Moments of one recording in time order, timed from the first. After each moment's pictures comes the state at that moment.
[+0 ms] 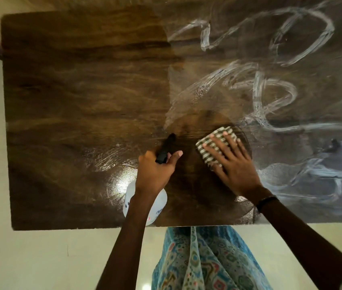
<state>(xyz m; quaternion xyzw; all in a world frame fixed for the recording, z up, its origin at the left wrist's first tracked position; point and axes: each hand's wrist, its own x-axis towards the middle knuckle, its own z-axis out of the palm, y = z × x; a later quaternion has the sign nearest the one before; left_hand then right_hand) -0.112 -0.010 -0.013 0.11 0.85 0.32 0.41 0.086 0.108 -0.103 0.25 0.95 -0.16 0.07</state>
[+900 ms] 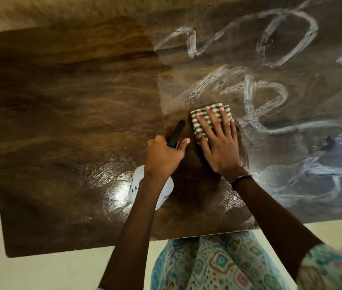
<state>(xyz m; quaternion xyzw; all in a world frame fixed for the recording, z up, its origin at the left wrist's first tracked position) -0.124 0.051 -0.027 0.16 0.85 0.28 0.42 0.018 0.135 -0.107 0.40 0.90 -0.16 0.02</state>
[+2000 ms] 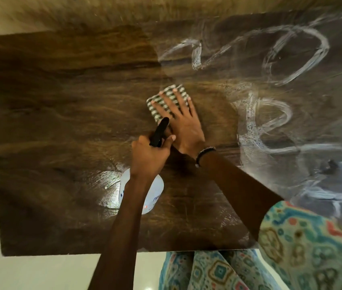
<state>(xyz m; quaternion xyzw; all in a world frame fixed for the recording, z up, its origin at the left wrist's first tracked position) -0.145 0.081 -0.010 0.09 0.87 0.33 0.36 -0.092 0.179 -0.116 0.24 0.95 -0.17 0.03</state>
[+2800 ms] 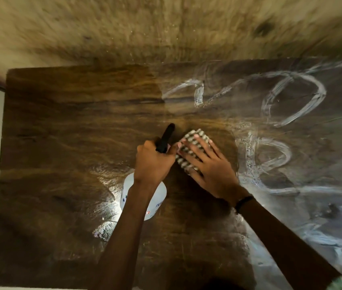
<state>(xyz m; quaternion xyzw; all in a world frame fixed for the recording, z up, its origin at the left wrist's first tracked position) -0.180 0.137 -0.019 0.15 0.88 0.32 0.33 -0.023 0.217 -0.111 0.18 0.97 -0.15 0.04</state>
